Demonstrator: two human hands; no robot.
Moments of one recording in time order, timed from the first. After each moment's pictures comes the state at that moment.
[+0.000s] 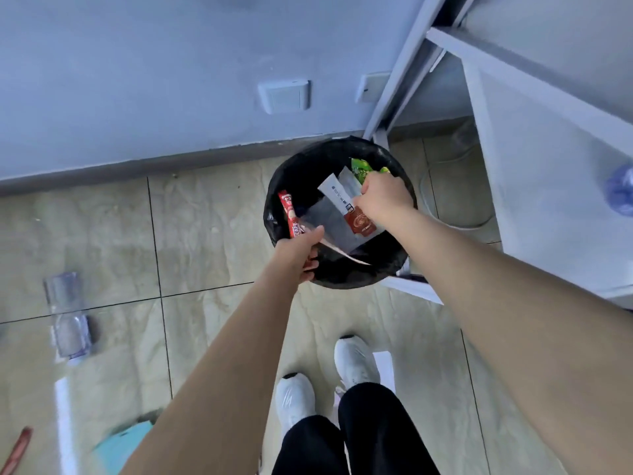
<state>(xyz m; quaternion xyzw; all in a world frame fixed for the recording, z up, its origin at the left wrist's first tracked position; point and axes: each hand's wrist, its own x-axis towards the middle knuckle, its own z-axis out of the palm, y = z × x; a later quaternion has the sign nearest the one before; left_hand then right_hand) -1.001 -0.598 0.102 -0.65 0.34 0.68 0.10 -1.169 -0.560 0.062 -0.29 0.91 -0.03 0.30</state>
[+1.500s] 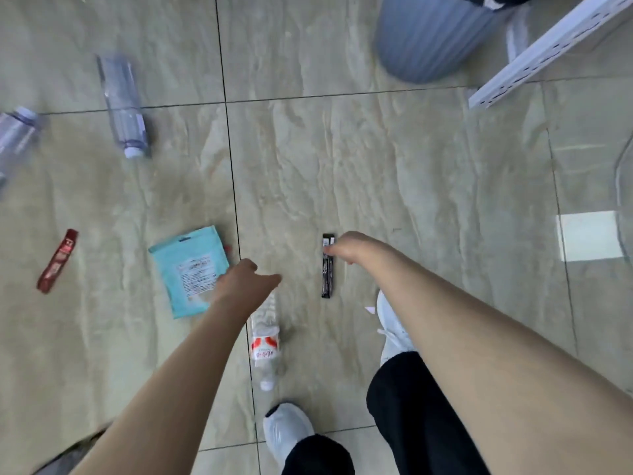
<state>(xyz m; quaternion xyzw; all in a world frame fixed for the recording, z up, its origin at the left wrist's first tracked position) -0.484 -0.398 -0.021 -0.62 0.61 0.41 0.27 -0.664 -0.341 -0.045 -0.23 0.77 0.11 0.58</state>
